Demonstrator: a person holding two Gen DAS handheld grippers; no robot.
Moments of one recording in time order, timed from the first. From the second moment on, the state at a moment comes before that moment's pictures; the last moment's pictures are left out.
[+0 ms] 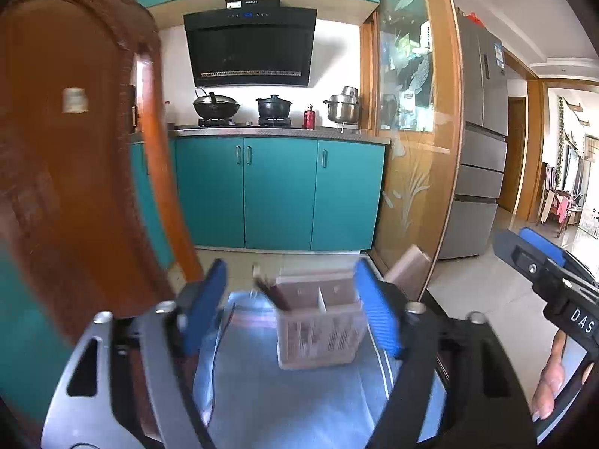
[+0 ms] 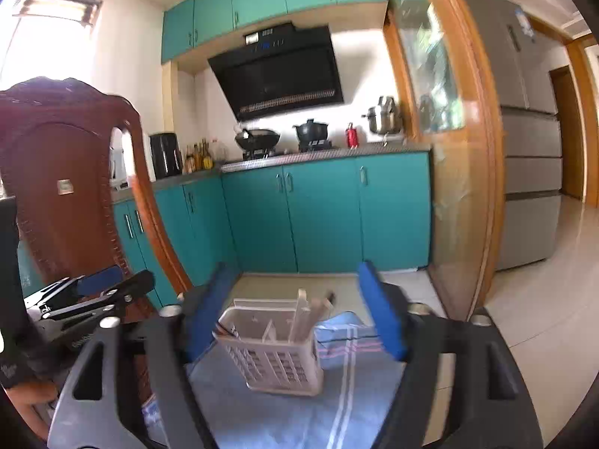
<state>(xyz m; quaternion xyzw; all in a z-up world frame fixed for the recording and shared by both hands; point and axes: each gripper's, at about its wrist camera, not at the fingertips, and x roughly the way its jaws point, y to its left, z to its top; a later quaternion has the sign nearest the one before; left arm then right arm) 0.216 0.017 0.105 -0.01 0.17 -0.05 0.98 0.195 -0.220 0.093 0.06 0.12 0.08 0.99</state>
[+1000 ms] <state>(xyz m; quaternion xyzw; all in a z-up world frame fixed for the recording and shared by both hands) -0.022 0.002 0.063 0.02 0.19 -0.02 0.98 -0.012 -0.207 0.050 -0.03 0.16 0.01 0.99</state>
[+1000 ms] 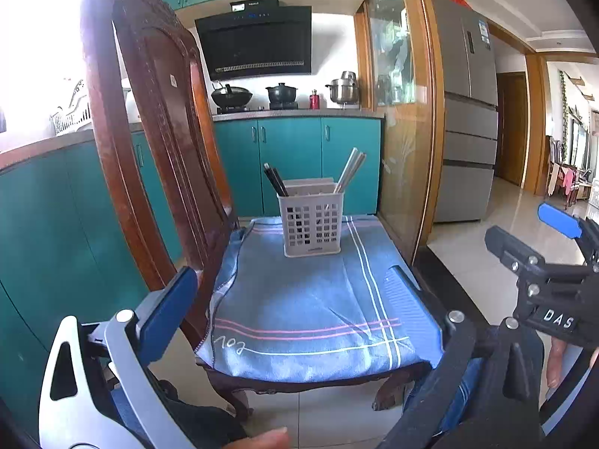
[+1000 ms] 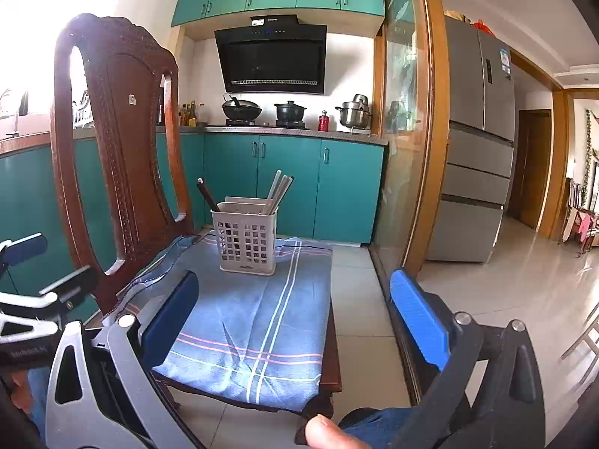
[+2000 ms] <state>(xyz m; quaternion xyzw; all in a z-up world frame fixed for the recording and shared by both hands) -0.010 0.010 0.048 0.01 0.21 -0.03 0.98 -0.002 -0.188 0.040 -0.06 0.17 0.01 0.98</state>
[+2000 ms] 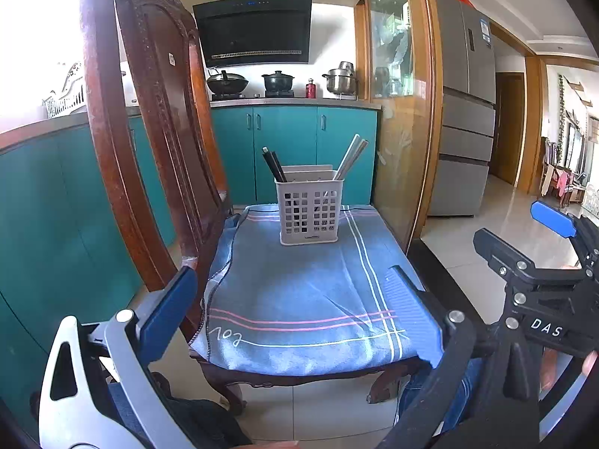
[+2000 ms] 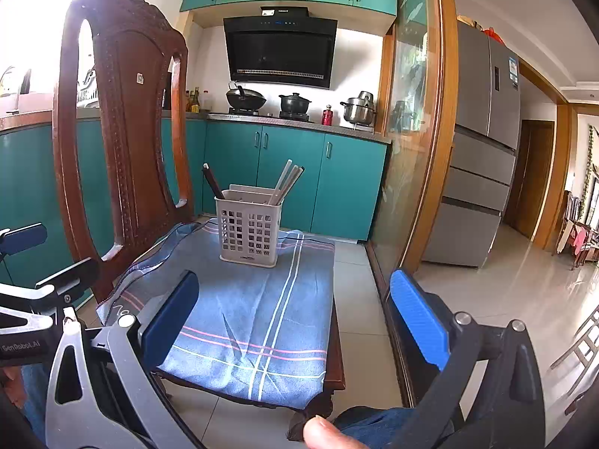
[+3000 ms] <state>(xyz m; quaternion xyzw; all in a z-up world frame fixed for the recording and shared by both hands) -0.004 0.007 0.036 0.01 0.23 -0.03 0.97 0.008 -0.186 0.030 -0.06 0.19 0.01 0.98</state>
